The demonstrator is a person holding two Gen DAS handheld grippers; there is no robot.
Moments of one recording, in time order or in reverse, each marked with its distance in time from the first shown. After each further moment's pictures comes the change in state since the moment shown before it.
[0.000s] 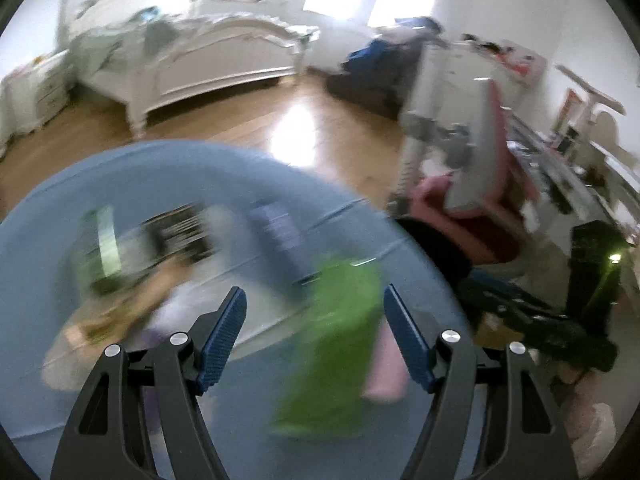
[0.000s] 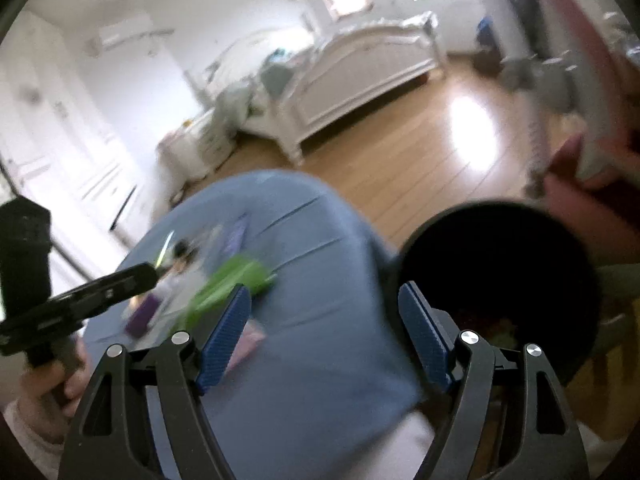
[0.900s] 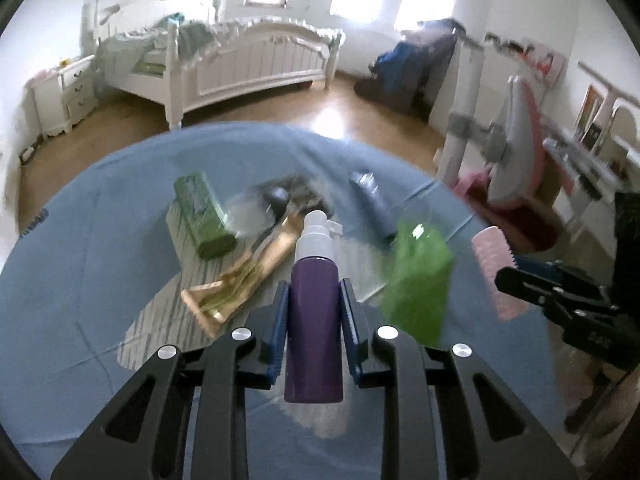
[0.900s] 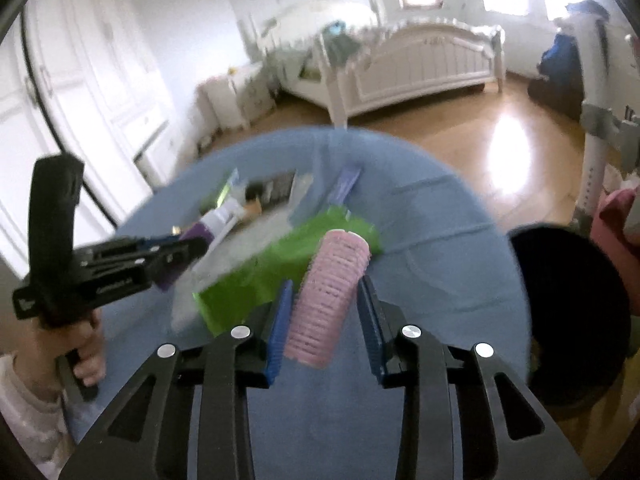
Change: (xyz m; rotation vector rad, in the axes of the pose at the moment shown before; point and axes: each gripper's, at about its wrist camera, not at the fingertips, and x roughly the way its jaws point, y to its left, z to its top) left arm -0.025 0.050 -0.025 0.008 -0.059 0.071; right arm 0.012 0.089 -0.011 -0.221 -0.033 0.012
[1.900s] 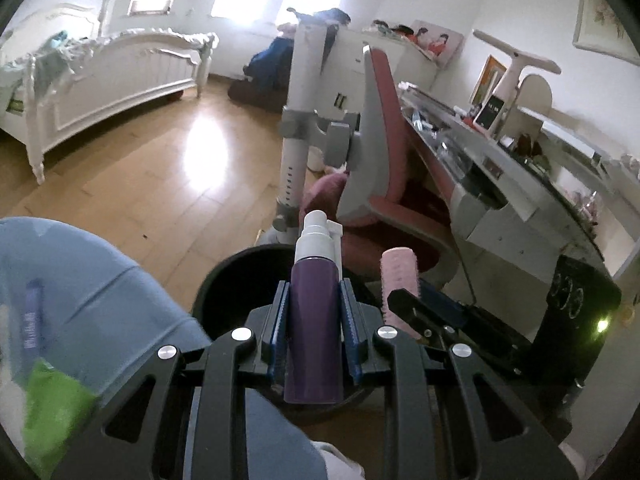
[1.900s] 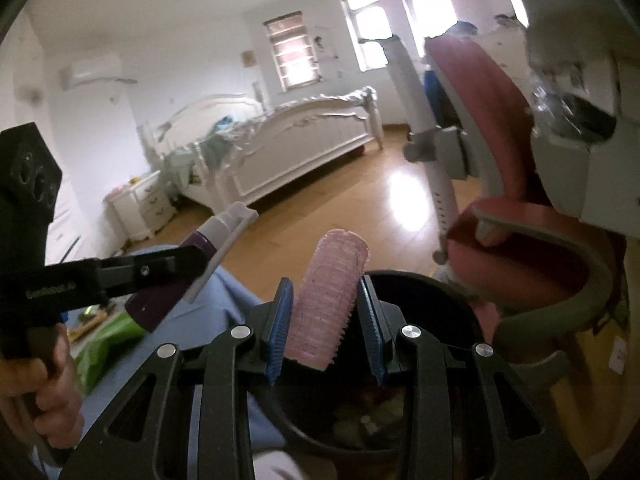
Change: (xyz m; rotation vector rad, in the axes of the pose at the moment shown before) left arm 0.100 -0.242 0.067 0.169 0.023 -0.379; right arm -0.094 -0.203 -0.029 0.232 -0.280 -0.319
